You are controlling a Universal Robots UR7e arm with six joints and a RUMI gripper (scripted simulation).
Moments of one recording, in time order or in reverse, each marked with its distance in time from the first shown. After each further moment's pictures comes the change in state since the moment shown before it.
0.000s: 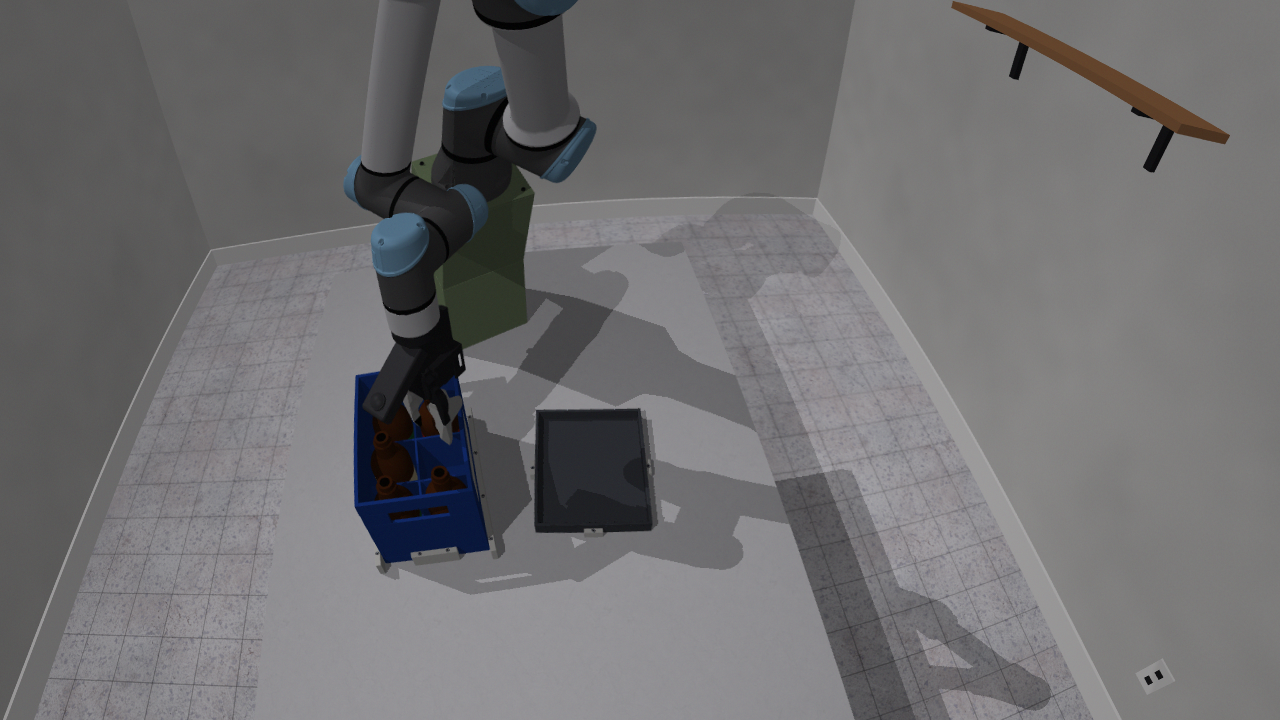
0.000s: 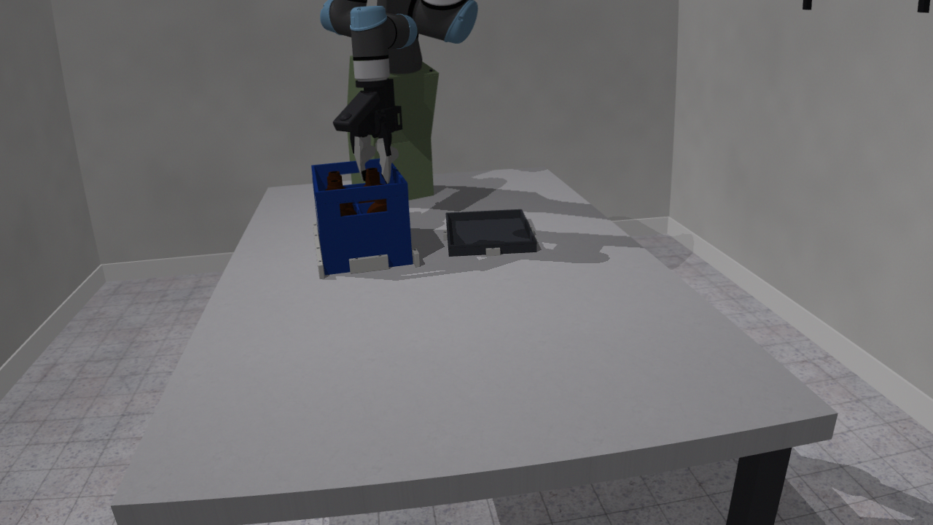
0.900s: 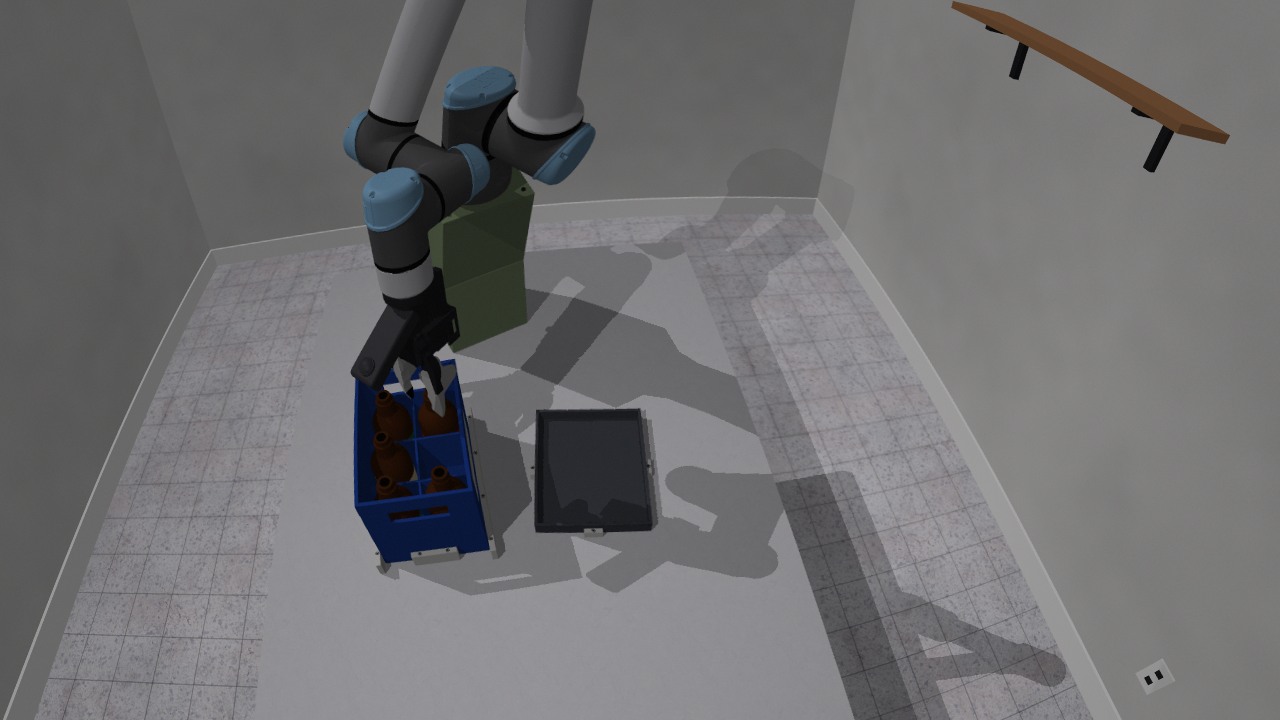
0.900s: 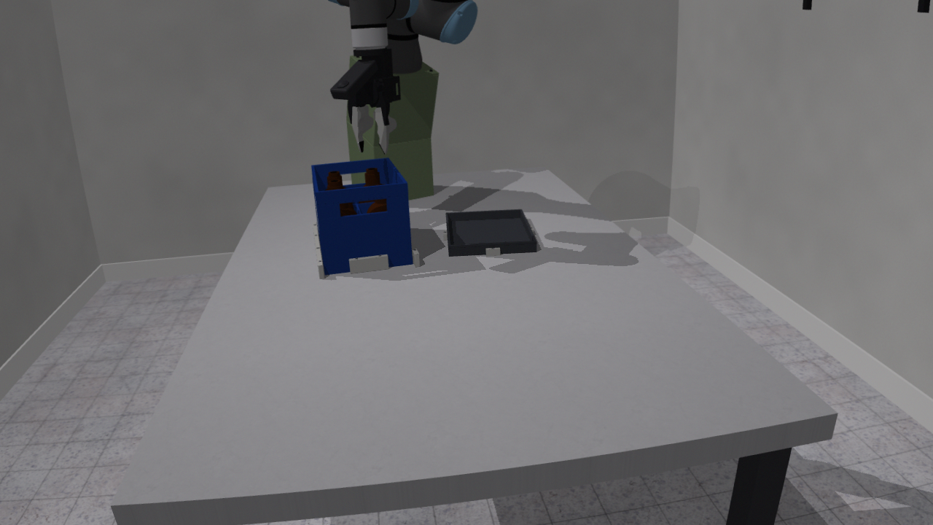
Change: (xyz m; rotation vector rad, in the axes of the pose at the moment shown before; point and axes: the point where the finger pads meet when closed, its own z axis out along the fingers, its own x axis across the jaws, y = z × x) arm 0.000 0.000 -0.065 0.001 0.000 0.000
